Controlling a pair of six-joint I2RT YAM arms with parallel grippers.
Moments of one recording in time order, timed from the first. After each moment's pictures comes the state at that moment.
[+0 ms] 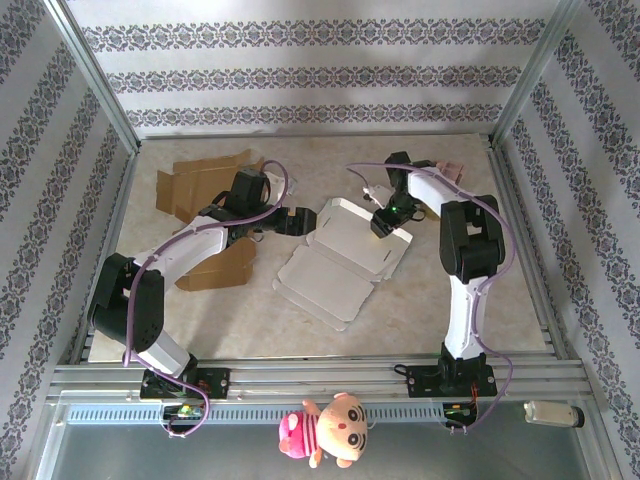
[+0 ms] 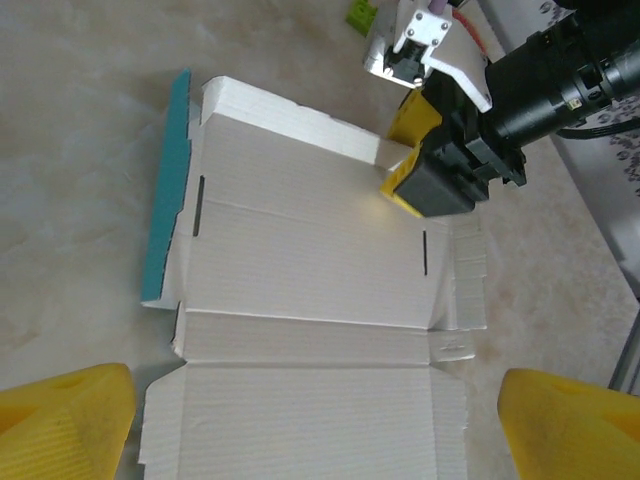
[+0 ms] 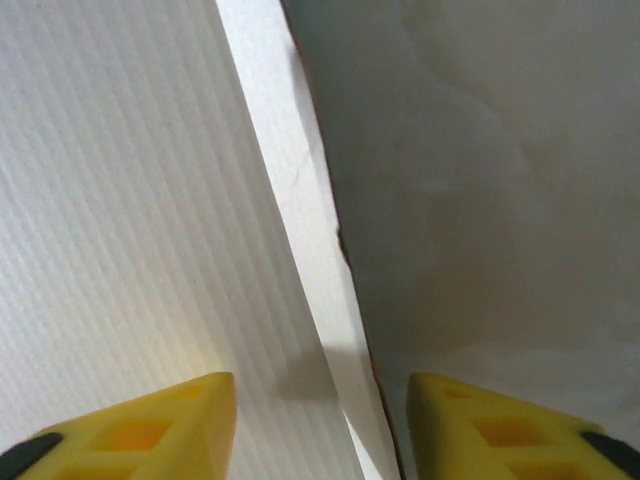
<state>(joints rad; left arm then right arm) -0.40 1.59 1.10 -0.24 0.49 -0.31 0.20 2.11 1.59 -0.95 -0.18 -0.47</state>
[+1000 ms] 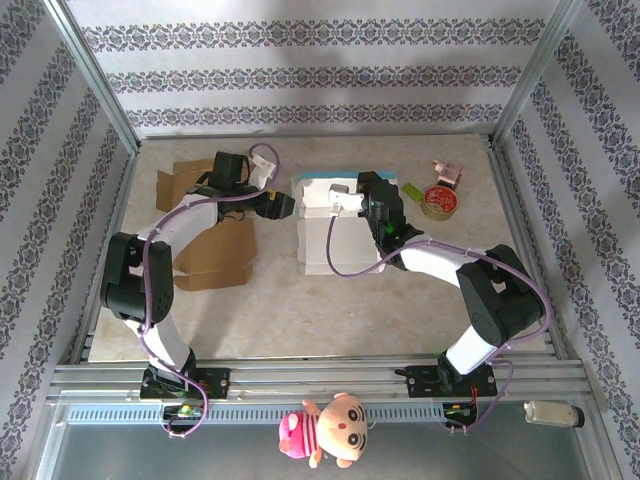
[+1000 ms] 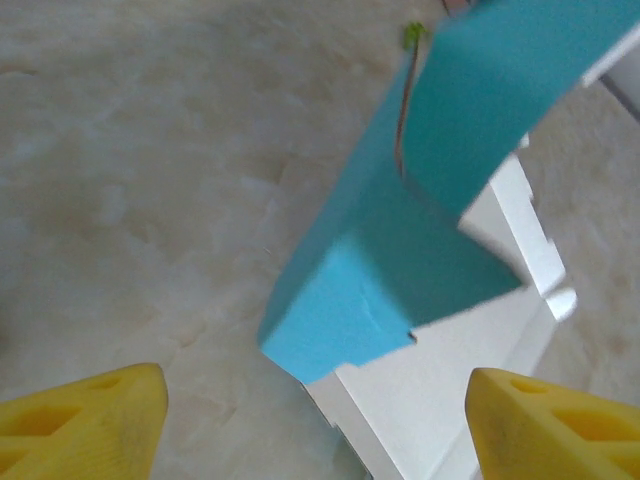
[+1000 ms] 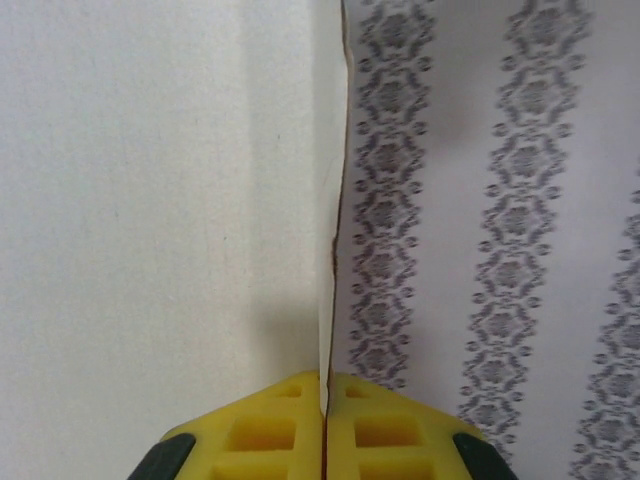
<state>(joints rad) -0.22 1.75 1.25 -0.30 0.62 0.09 0.51 1.62 0.84 0.63 0.33 -1.48</state>
